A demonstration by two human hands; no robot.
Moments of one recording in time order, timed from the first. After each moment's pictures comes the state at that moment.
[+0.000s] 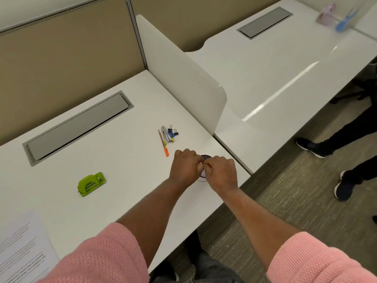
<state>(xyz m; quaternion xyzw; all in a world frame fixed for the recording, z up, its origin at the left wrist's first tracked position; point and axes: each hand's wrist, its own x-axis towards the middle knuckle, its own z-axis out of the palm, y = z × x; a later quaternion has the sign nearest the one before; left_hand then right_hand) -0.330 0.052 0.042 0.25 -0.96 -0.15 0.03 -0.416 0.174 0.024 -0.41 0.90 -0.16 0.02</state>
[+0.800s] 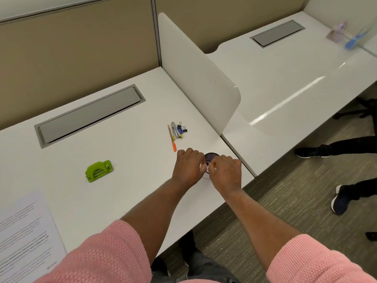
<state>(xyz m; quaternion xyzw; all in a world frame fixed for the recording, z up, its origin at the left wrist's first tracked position) -0.295 0.056 0.043 0.28 -0.94 -0.19 0.09 -0.396 0.173 0.030 -0.43 0.89 -0.14 -0.04</state>
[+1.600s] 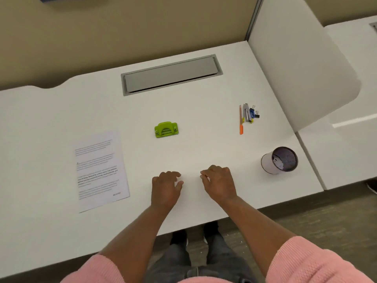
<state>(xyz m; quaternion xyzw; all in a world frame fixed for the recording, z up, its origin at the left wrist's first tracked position) 0.001 0.070 -0.028 0.60 -0.76 -0.24 0.05 -0.201 0.118 -0.032 -0.62 0.75 -0.18 0.17</state>
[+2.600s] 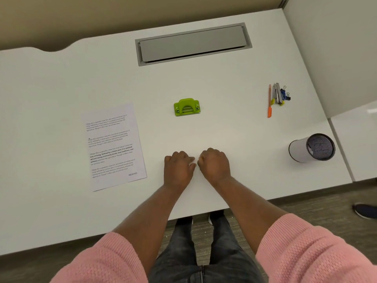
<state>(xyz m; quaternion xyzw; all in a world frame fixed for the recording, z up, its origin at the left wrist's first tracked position) 0.036 0.050 -0.057 0.57 -0.79 -0.21 0.03 -0.111 0.071 -0.047 -0.60 0.77 -0.04 0.22</state>
